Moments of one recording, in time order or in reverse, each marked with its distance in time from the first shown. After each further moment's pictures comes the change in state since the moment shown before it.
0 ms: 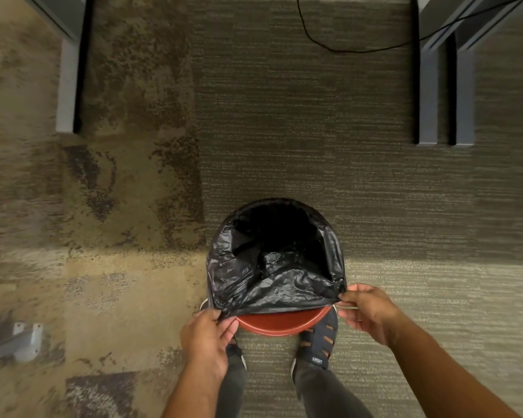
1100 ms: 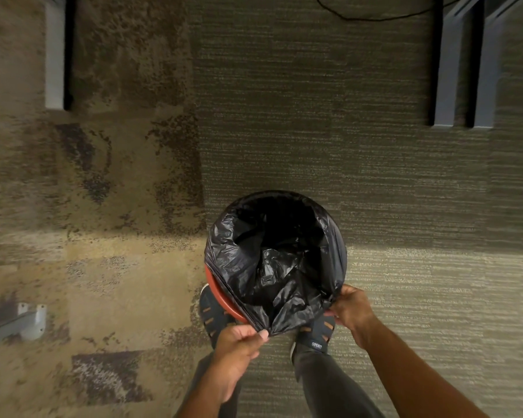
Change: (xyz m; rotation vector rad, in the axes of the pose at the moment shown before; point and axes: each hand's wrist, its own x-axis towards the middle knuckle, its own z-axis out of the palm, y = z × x) left_hand 0.014 -0.068 -0.027 0.713 -0.439 0.046; right_hand 0.009 0.024 0.043 -0.096 0.075 0.017
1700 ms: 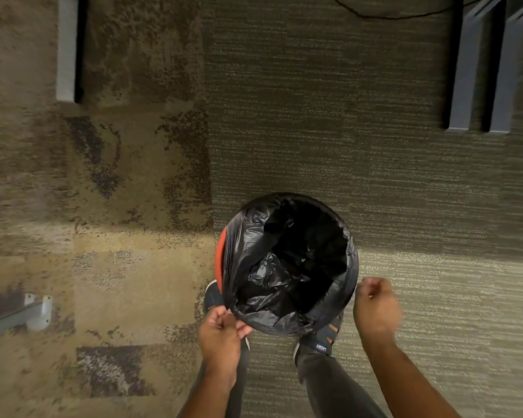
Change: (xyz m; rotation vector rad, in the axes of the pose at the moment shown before) left_hand 0.016 0.009 -0.010 -0.324 0.499 0.135; right_hand -0.020 -0.003 0.000 -0.188 0.574 -0.357
